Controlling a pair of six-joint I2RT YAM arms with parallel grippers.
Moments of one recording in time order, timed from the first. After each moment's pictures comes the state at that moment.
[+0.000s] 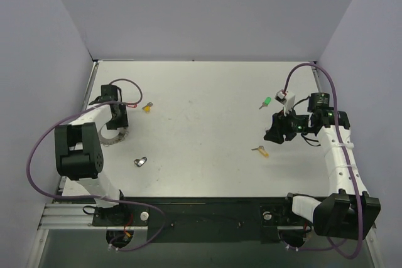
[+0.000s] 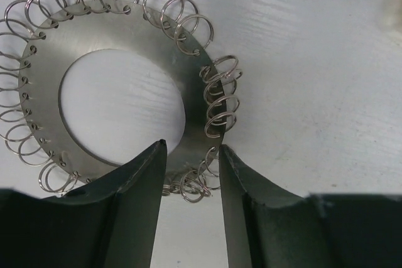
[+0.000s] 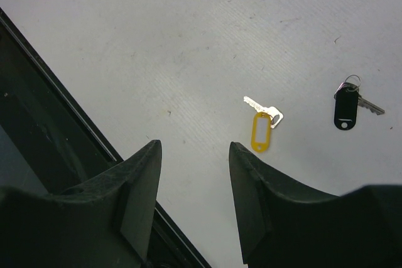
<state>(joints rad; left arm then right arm) 0.08 1.69 1.06 -0.46 -0.14 -0.11 -0.12 1.16 1.03 -1.00 -0.78 -0.58</state>
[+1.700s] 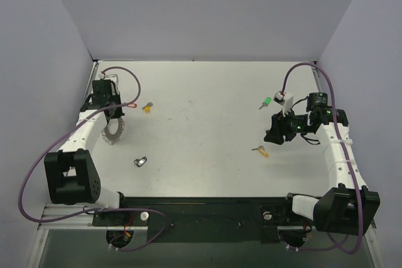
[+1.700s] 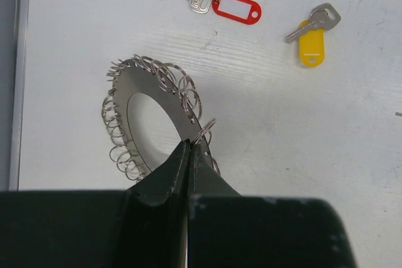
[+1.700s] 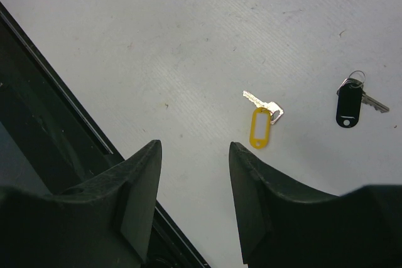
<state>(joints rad) 0.06 1.49 1.07 -0.43 -0.12 -0.06 -0.12 1.19 1.03 -1.02 -0.77 -0.63</state>
